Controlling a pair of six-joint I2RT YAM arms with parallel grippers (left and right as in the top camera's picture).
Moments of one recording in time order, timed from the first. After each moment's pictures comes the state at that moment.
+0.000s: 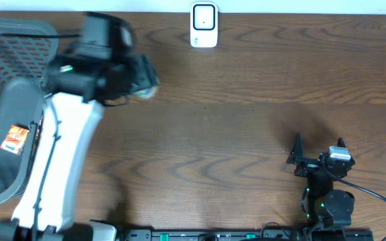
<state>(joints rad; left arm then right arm) -0.25 1.56 1.70 -1.21 0.09 -0.53 0.04 0.01 0.01 -0.06 0.17 0.04</state>
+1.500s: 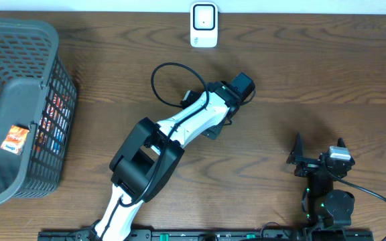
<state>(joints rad) -0.75 2.17 1.64 -0.90 -0.22 -1.87 0.04 0.01 0.01 -0.06 0.17 0.04</state>
